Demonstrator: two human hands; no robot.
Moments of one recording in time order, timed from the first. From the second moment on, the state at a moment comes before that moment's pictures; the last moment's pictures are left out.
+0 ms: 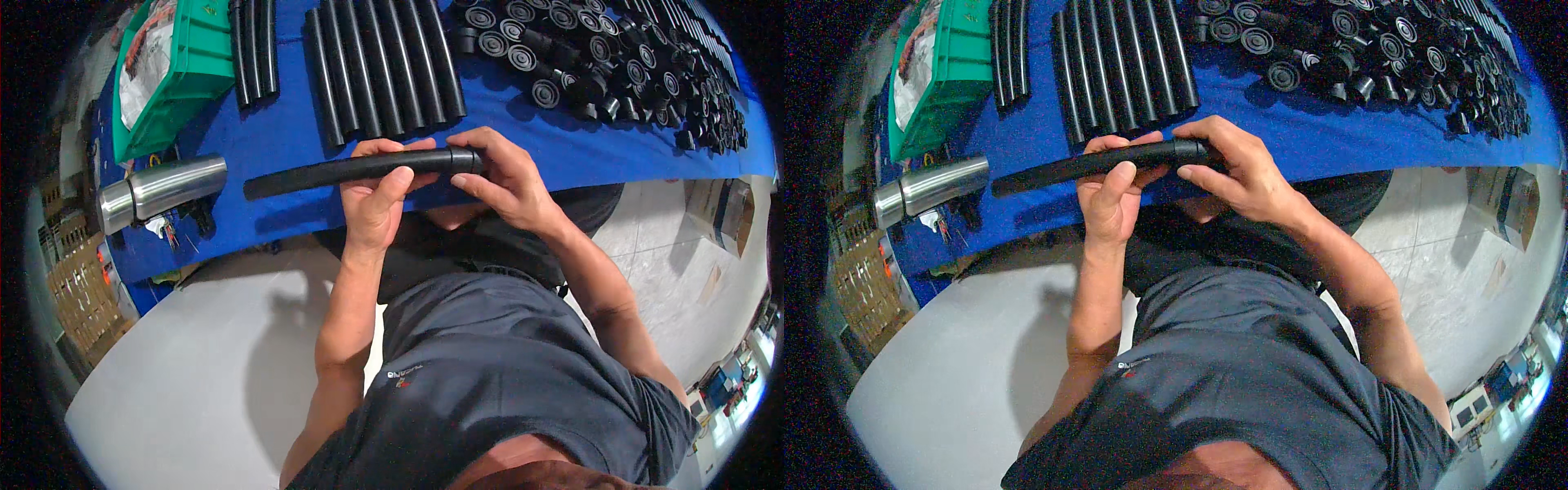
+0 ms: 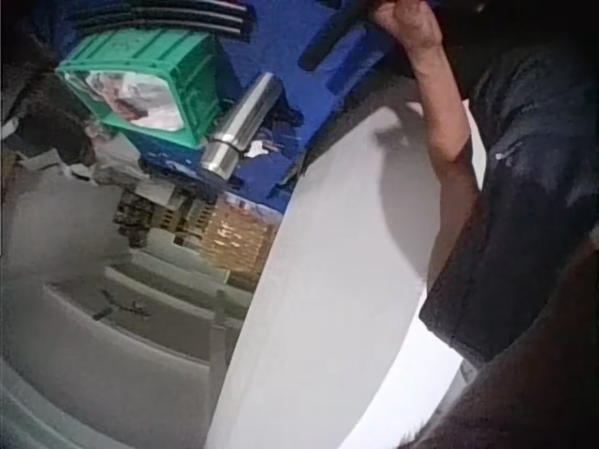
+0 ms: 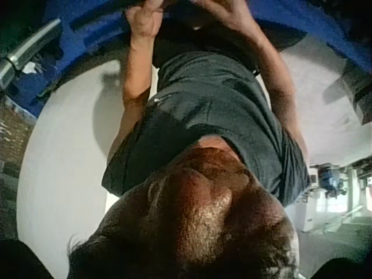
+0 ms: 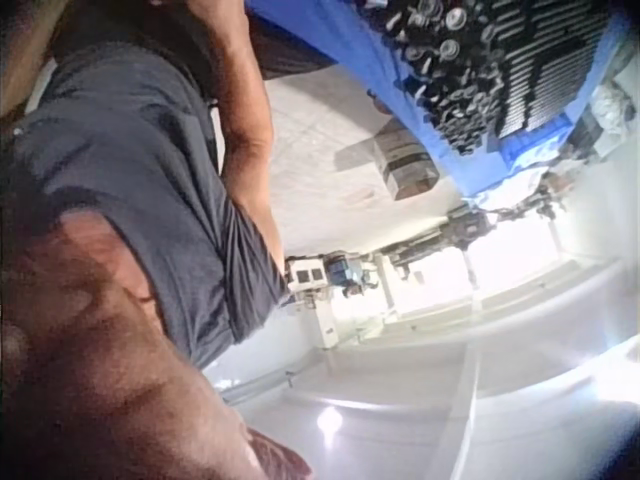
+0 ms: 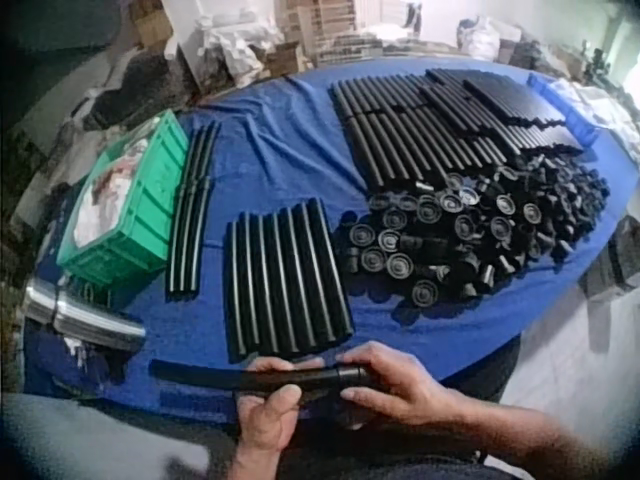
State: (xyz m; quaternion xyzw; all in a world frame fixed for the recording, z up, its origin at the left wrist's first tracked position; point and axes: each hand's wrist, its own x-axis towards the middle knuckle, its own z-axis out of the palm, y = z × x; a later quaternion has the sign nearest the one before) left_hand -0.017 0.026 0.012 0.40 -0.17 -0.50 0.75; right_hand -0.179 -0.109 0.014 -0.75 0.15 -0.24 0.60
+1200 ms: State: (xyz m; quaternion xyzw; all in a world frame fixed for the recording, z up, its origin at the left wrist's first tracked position) left_hand -0.011 0.042 0.004 0.36 -0.17 -0.50 0.77; right_hand -0.204 -0.124 0.028 -0.81 0.19 -0.19 0.52
